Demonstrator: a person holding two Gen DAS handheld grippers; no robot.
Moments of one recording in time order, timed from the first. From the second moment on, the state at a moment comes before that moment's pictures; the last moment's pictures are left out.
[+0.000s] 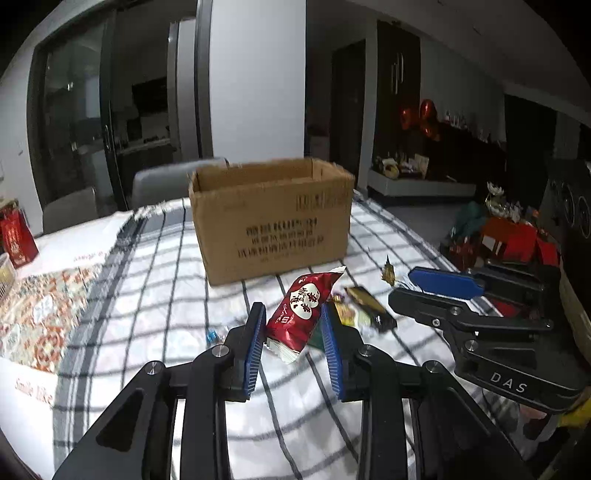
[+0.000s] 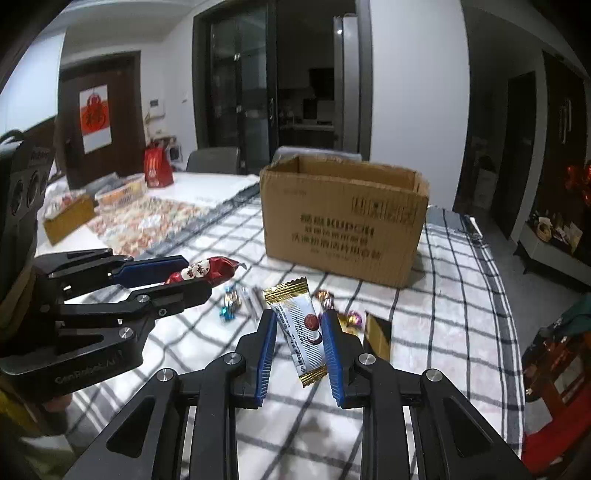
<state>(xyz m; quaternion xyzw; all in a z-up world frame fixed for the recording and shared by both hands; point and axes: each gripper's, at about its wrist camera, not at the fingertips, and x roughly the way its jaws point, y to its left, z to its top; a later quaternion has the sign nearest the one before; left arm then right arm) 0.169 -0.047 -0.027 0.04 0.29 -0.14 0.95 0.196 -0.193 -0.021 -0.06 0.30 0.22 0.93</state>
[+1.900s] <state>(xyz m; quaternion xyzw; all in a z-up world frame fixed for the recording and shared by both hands) 0.389 -0.041 0.052 0.06 0.26 -0.09 0.96 0.411 -0.212 0.041 -0.01 0.29 0.14 0.95</state>
